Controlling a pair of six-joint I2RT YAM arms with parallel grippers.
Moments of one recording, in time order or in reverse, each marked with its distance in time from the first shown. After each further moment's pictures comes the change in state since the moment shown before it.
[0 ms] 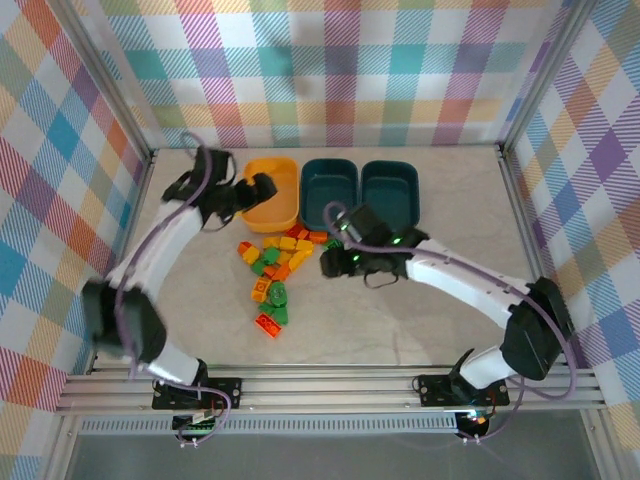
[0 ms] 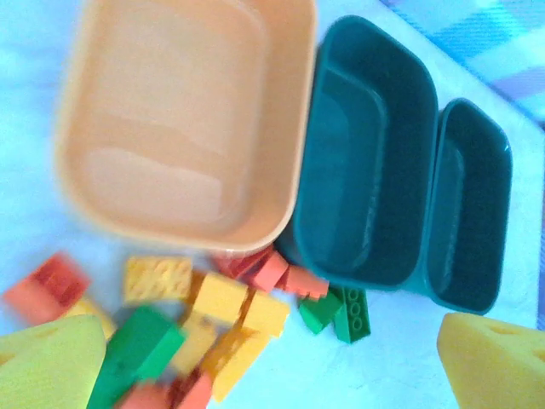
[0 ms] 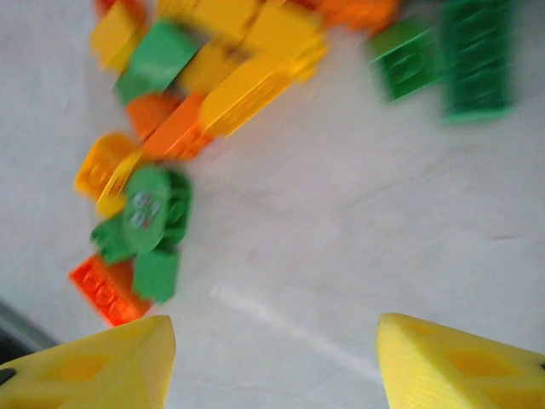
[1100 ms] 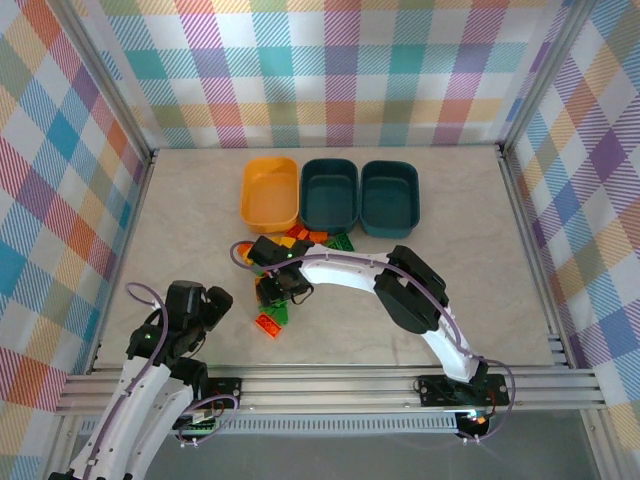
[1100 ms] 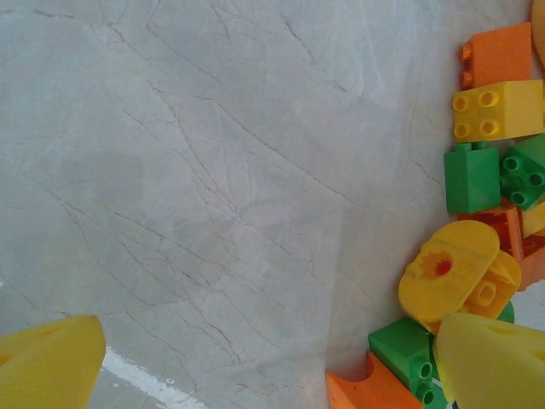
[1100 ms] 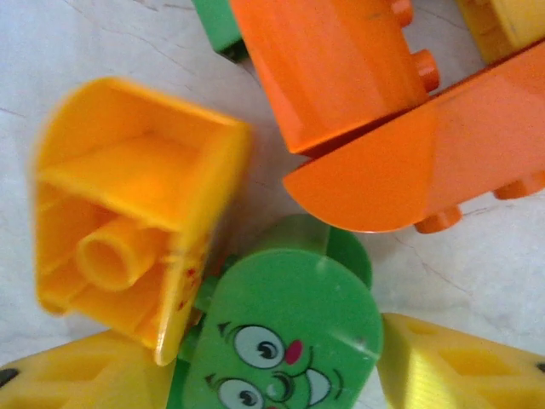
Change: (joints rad) left arm 0.000 -0.956 -0.865 -0.257 -0.277 -0.383; right arm 0.219 0.690 0.517 -0.060 0.049 0.011
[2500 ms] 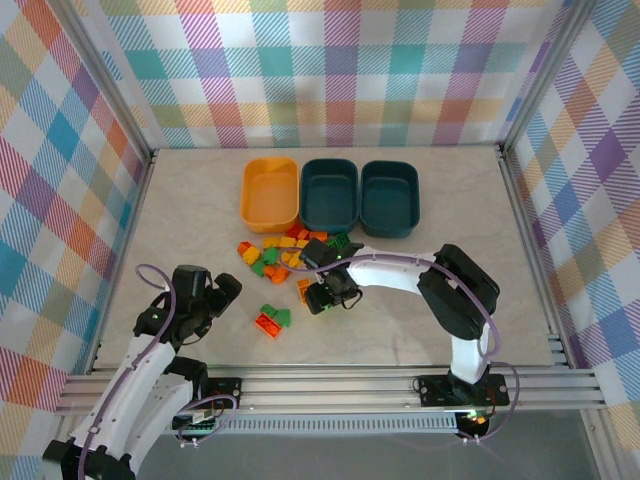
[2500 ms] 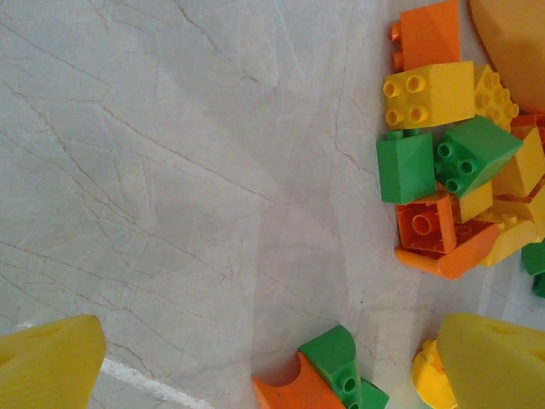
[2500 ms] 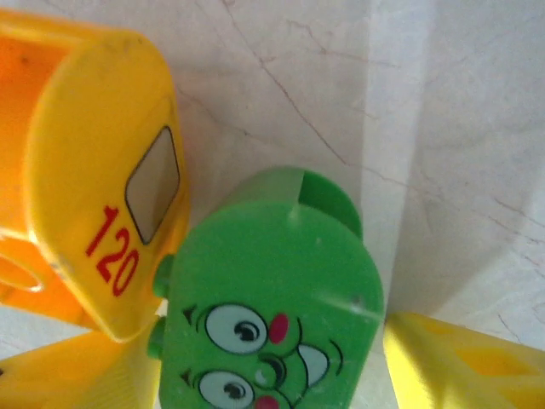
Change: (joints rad) left arm 0.000 0.180 0.045 0.159 0.098 0.019; right arm -0.125 -0.310 -0.481 0.061 -0.018 -0.150
